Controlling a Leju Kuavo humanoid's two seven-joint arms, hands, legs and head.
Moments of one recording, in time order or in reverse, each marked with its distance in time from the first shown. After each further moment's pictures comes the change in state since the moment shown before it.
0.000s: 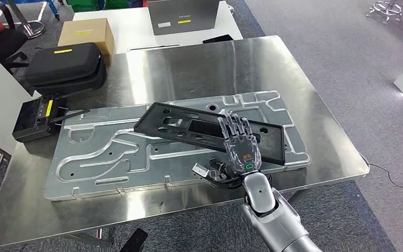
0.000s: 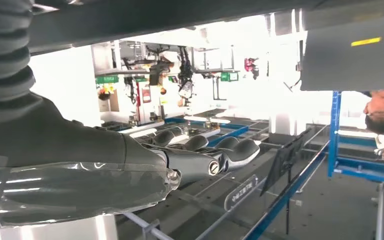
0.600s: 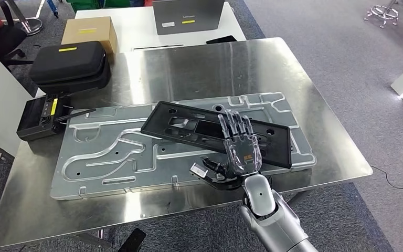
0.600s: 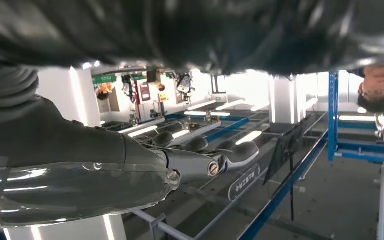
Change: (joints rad) left arm 0.003 0.006 -0.007 0.000 0.001 0.003 0.000; right arm 0.030 -0.004 0.000 -0.067 0.005 -0.022 0.004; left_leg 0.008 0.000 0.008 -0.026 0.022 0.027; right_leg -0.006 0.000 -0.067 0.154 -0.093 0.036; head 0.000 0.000
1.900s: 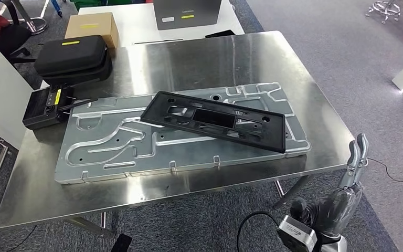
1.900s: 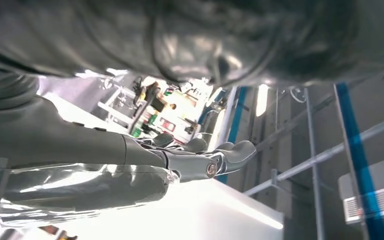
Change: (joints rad) left arm 0.047 0.010 0.054 0.000 0.125 0.139 -0.031; right arm 0.560 0.108 -0.367 -0.844 -0.710 -0.173 -0.637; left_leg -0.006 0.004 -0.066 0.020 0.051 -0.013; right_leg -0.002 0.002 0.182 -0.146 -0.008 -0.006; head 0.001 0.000
